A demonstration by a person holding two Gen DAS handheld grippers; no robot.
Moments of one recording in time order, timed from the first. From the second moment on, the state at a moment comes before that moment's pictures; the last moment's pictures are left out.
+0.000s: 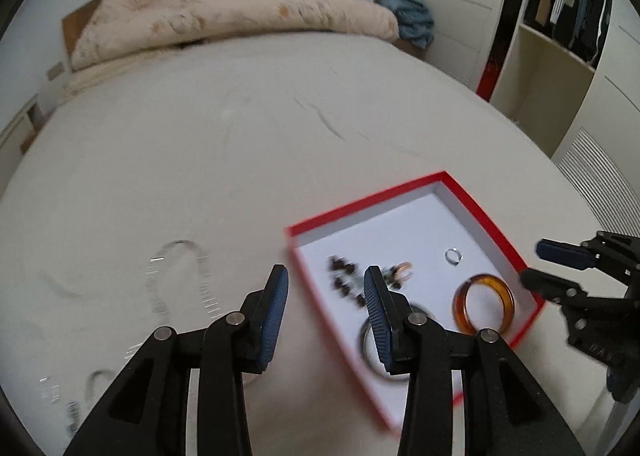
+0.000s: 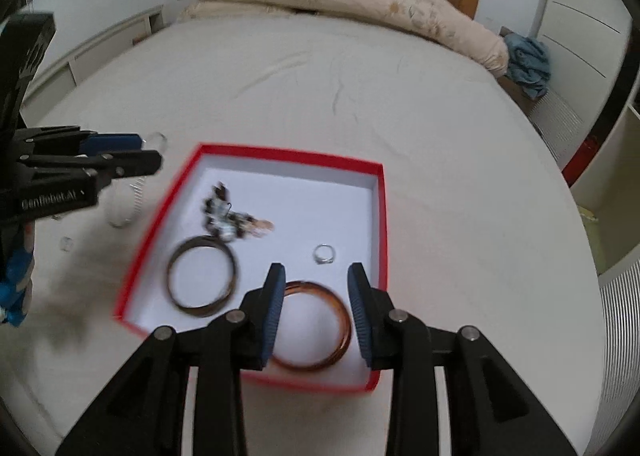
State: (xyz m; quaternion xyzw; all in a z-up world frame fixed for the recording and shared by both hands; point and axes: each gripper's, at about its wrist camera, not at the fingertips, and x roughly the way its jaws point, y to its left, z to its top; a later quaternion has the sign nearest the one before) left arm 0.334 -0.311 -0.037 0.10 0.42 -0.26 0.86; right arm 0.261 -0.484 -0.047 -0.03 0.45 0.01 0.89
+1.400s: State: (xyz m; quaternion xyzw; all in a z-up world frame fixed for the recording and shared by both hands) left arm 0.197 0.042 -0.046 0.04 0.41 -0.05 0.91; right arm 0.162 -0.224 -0.015 0.03 0.41 0.10 0.91
